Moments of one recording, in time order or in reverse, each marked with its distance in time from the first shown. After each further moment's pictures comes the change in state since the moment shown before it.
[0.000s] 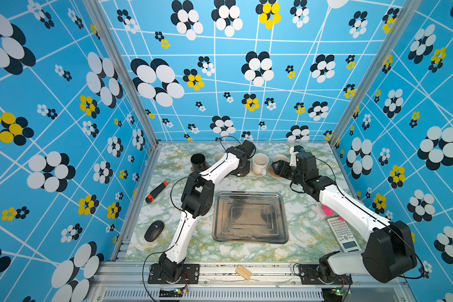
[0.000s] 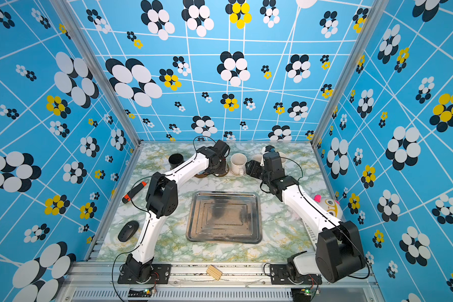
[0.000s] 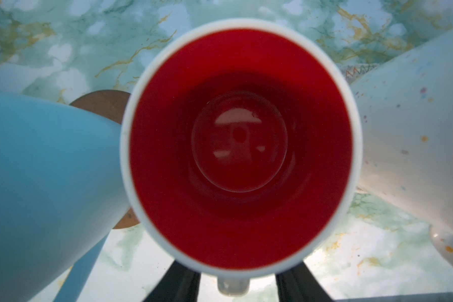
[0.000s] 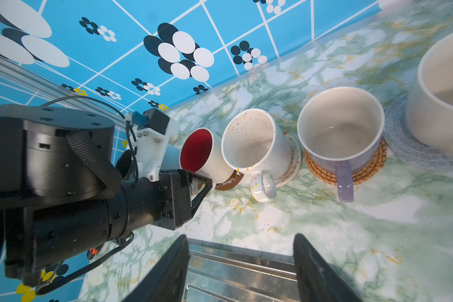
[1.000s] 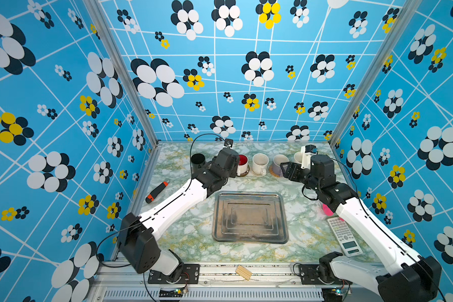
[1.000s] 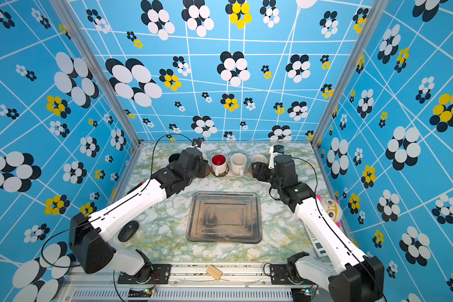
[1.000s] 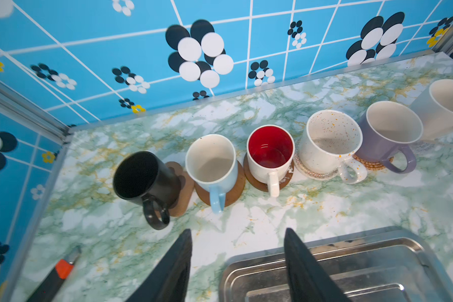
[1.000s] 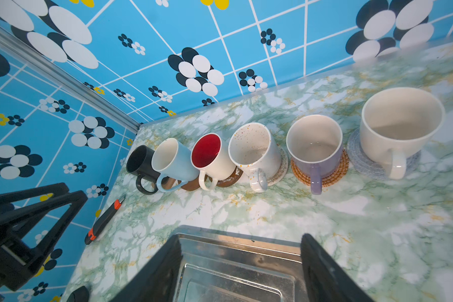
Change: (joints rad) left arm -0.090 -0.904 -0.827 0.499 -0.279 0.264; right arm -0.002 -0.261 -0.001 -0.185 0.048 -0.131
